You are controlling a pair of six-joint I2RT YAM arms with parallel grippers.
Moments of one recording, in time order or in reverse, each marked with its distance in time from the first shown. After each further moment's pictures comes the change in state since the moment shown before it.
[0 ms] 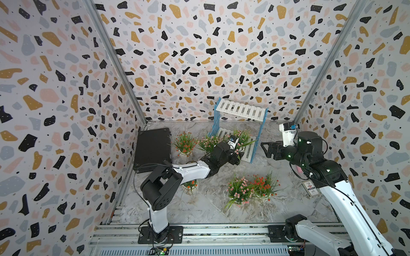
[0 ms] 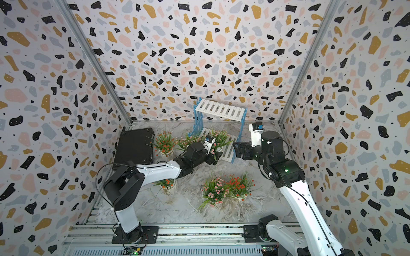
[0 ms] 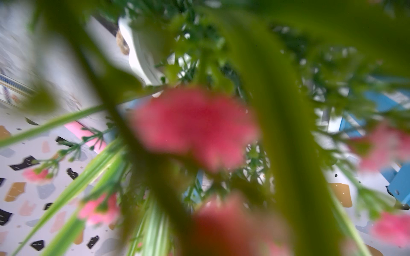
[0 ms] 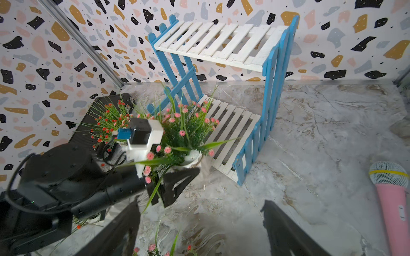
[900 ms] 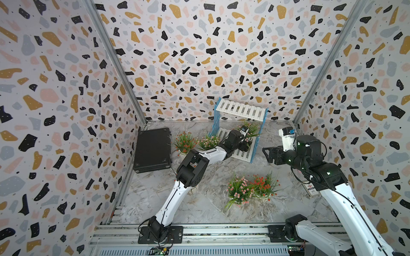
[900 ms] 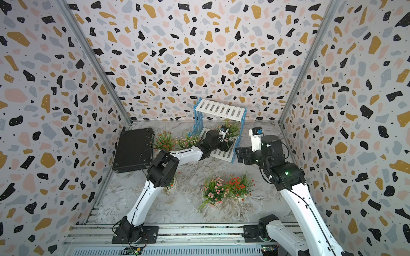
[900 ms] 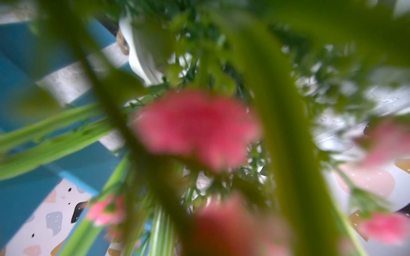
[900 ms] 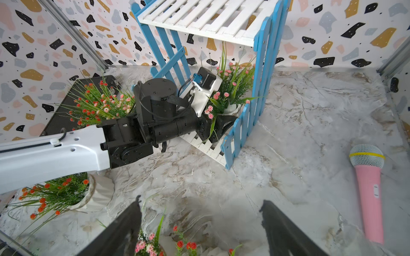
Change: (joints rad) left arm 0.056 0.598 0.717 -0.125 0.093 0.098; right arm -0.001 -0.026 -0.044 -0.060 0.032 -0.049
